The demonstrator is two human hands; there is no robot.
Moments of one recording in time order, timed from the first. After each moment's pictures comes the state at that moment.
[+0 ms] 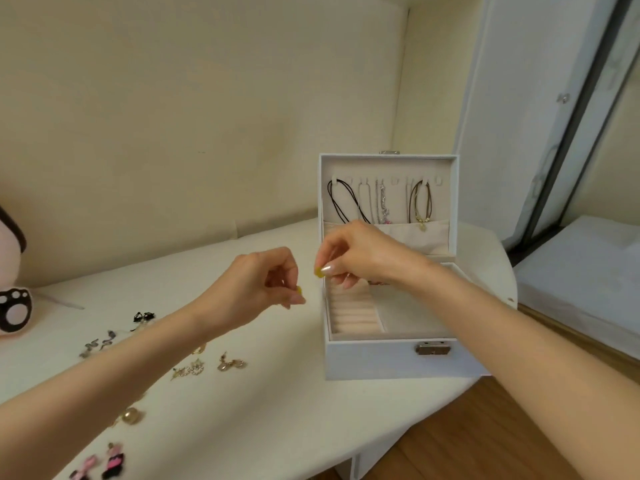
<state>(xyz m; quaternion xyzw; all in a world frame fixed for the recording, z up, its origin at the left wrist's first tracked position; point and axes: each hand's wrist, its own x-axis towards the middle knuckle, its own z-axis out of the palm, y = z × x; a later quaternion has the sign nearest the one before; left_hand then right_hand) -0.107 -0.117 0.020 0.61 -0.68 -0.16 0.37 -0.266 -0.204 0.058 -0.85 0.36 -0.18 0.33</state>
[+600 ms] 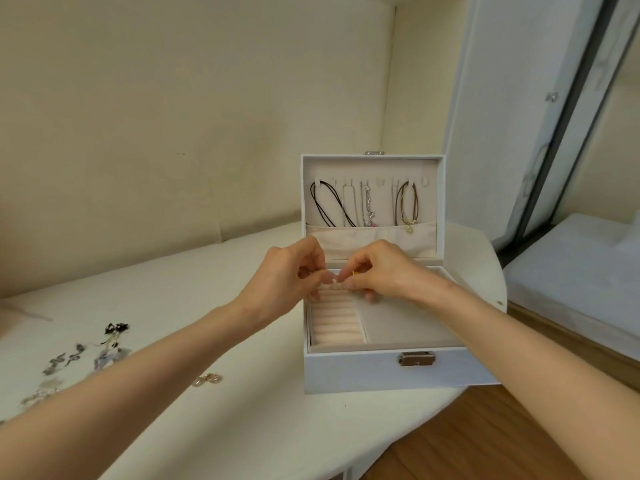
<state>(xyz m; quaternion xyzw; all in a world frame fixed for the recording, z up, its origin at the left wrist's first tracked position) -0.146 -0.177 0.006 0.58 -0.68 -0.11 0.43 -0.304 -0.245 0.029 -0.84 0.42 -0.18 0.30</state>
